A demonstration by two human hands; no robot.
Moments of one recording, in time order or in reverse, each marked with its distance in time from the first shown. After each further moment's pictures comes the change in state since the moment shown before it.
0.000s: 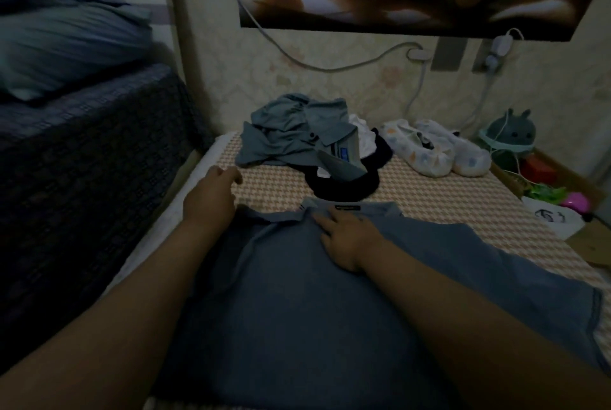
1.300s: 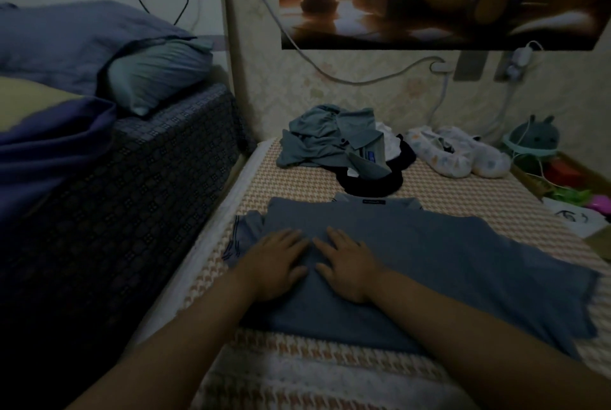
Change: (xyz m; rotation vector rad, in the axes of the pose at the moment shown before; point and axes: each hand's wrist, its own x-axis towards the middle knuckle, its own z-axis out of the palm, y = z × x) left_hand -0.144 0.041 -0.047 0.238 -0.611 0.321; right_hand -0.091 -0.087 0.009 0.052 -0.002 -0.142
